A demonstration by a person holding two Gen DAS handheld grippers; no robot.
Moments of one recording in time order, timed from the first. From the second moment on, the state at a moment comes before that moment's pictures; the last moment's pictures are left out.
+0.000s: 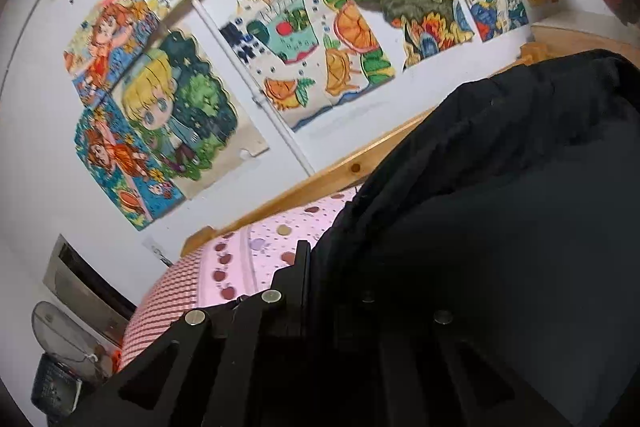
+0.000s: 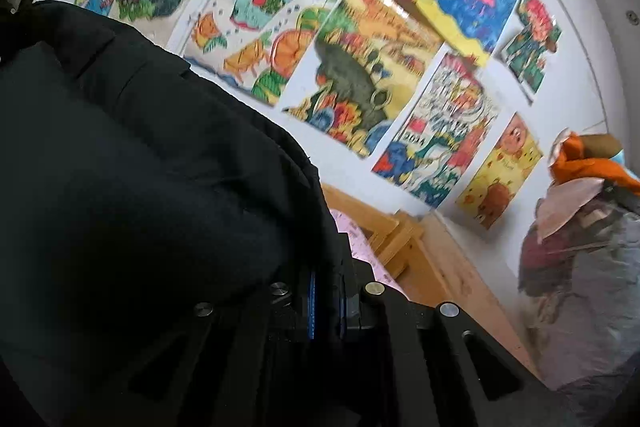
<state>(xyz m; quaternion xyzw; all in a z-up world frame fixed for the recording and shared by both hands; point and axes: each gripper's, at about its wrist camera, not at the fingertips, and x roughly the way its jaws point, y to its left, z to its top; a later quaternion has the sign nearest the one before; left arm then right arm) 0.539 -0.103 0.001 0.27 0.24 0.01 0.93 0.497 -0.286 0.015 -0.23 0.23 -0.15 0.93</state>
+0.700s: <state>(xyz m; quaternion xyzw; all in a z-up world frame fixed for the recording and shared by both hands) 0.531 -0.046 0.004 0.09 0.34 -0.09 0.93 0.452 -0.285 0.052 -0.22 0.25 -0.08 0.94</state>
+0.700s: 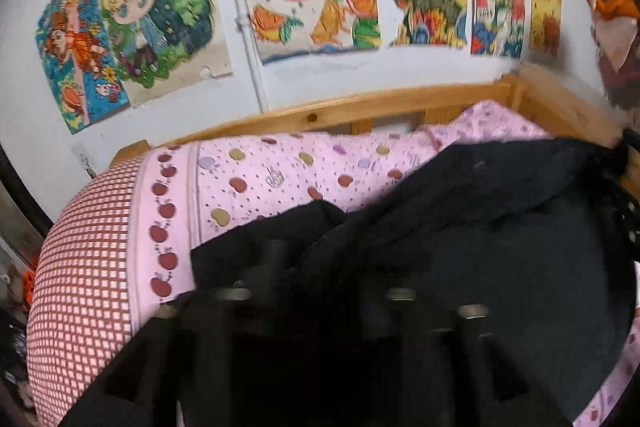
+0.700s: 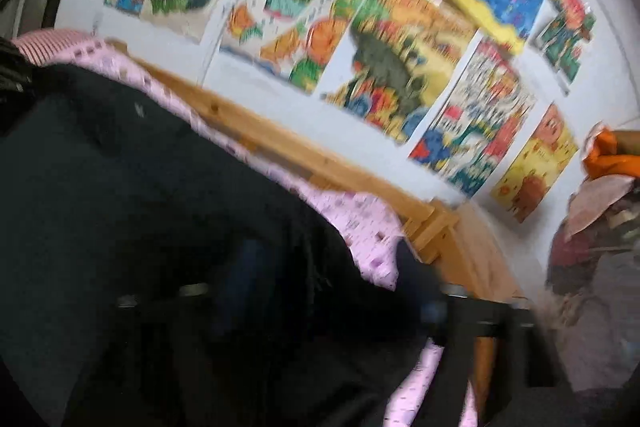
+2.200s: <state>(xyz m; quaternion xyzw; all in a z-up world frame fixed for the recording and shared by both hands) 0.564 0.024 -0.071 -0.10 0.37 -0.05 0.92 0.518 -0.381 -0.045 0.02 0.36 -0.02 0.93</state>
